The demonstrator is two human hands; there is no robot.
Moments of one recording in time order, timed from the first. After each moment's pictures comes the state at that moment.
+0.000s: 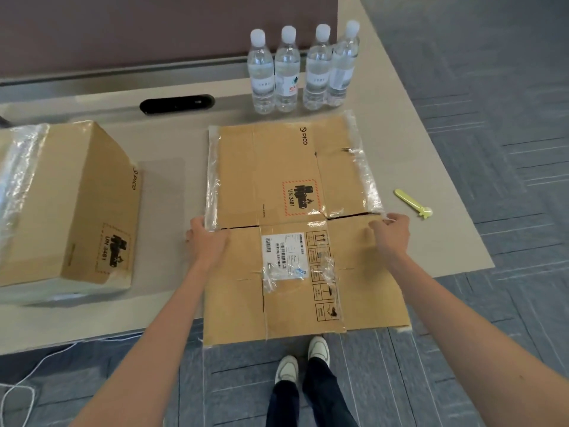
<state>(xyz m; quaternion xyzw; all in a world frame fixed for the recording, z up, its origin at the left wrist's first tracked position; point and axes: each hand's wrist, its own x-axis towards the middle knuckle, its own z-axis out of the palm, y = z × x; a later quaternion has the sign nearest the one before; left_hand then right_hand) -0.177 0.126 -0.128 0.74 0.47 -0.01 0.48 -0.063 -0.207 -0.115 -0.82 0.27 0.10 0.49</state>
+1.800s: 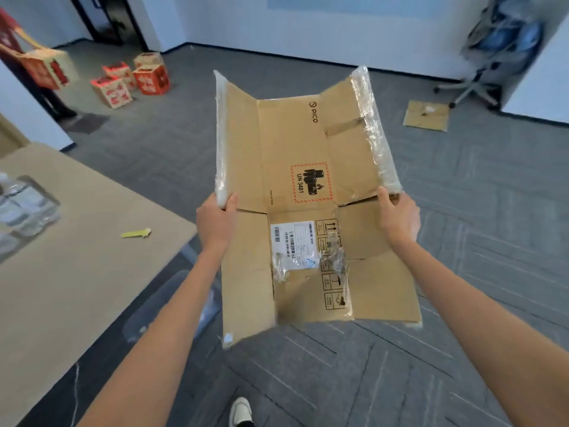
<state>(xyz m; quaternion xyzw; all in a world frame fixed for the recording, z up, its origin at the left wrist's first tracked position) -0.314 -0.499 0.095 0.87 -0.12 0.05 0.48 -0.480 -0.763 0.077 -0.73 0.50 -0.25 0.39</state>
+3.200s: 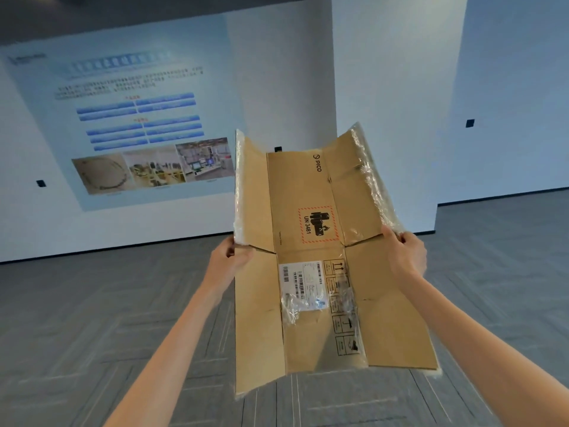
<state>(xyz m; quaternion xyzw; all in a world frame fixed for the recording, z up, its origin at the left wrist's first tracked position) -0.060 -1.474 0.292 0.66 -0.45 -0.23 0.56 -0.342 -1.634 0.257 -0.48 0.58 -0.54 0.37</state>
